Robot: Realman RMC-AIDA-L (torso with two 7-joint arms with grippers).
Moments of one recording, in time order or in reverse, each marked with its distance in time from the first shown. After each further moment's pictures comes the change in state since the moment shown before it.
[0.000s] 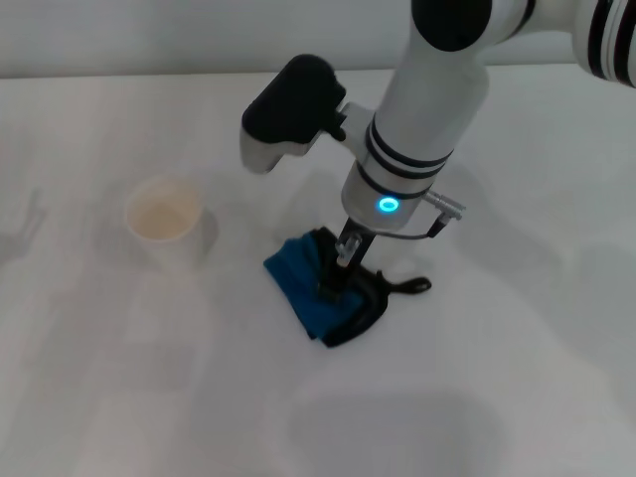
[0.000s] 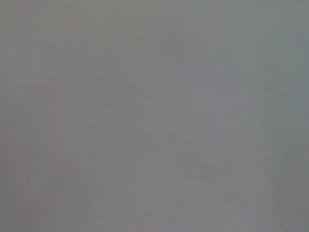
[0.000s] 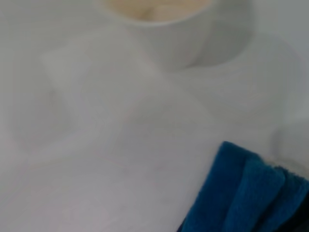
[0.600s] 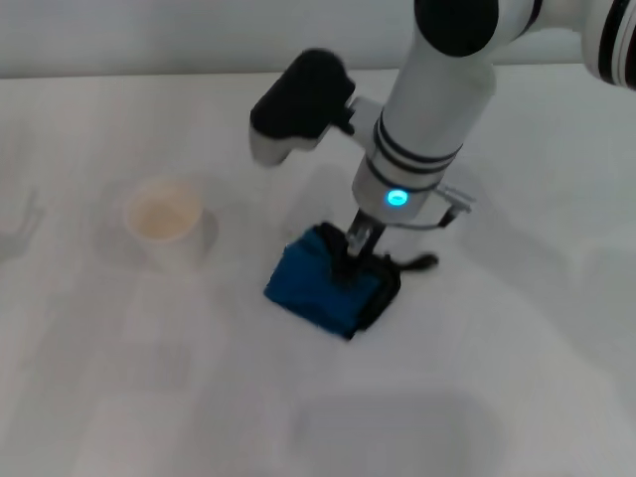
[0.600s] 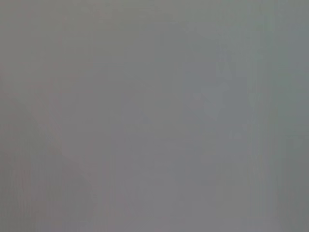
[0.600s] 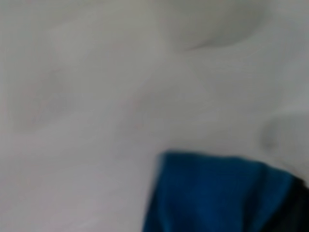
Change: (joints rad) left arm -0.001 0.001 0.000 -0.008 -0.003 0.001 0.000; right arm -0.038 -0.004 0.023 -0.074 -0.126 0.013 0.087
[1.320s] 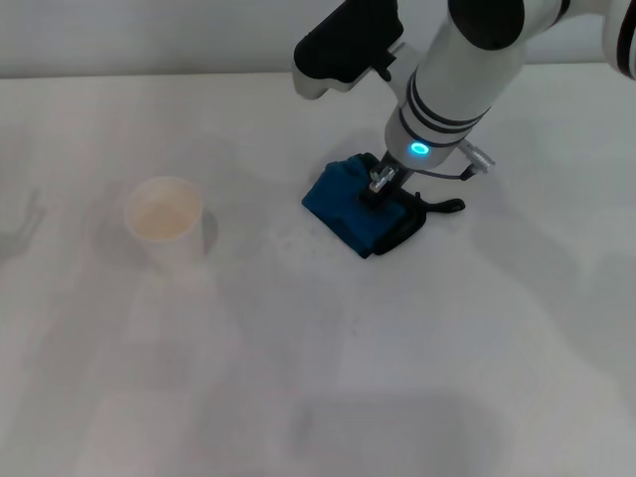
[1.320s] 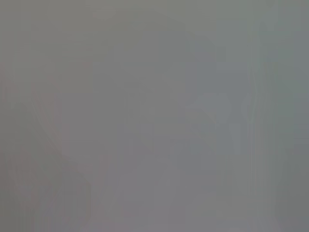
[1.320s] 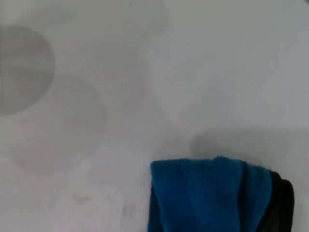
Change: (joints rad) left arm -0.001 0.000 0.000 0.006 -0.002 0.000 0.000; right arm -0.021 0.004 0.143 0.057 -0.284 -0.152 0.165
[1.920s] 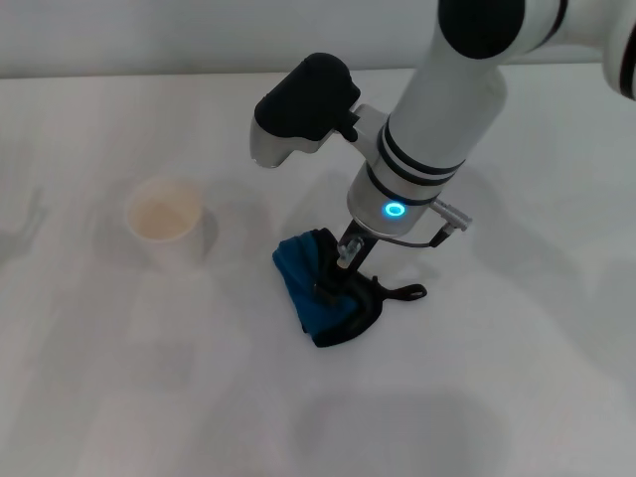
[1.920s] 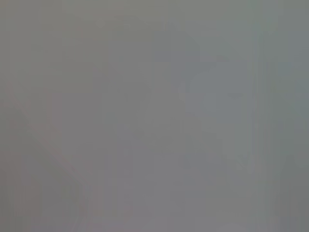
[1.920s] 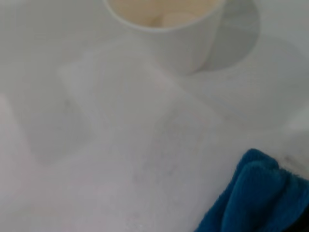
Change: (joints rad) left arm -0.002 0.000 0.000 0.002 0.003 0.006 0.000; right arm -0.046 -0.002 -0.075 -0.107 0.326 0.156 -0.202
